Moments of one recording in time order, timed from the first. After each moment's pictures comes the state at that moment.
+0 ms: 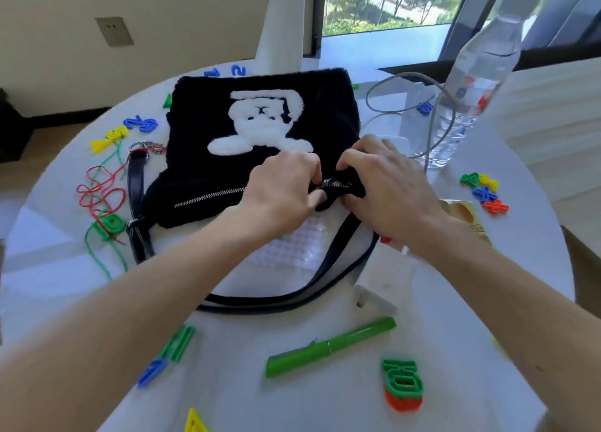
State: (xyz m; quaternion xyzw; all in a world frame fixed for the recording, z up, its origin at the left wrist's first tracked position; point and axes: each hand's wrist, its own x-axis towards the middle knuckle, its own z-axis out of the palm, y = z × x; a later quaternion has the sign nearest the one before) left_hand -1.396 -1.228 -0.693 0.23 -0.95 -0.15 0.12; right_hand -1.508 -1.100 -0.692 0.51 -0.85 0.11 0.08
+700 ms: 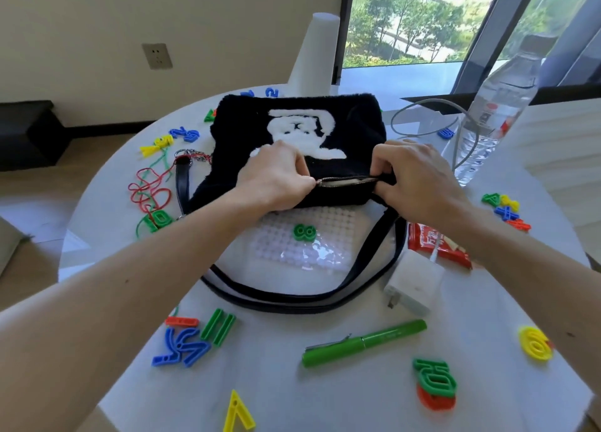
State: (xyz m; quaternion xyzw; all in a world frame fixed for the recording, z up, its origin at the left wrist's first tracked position) left_hand -1.362 -1.270 -0.677 0.32 -0.90 -0.27 0.15; right_hand -1.519 -1.112 -0.681 0.55 -0.81 0.17 0.11
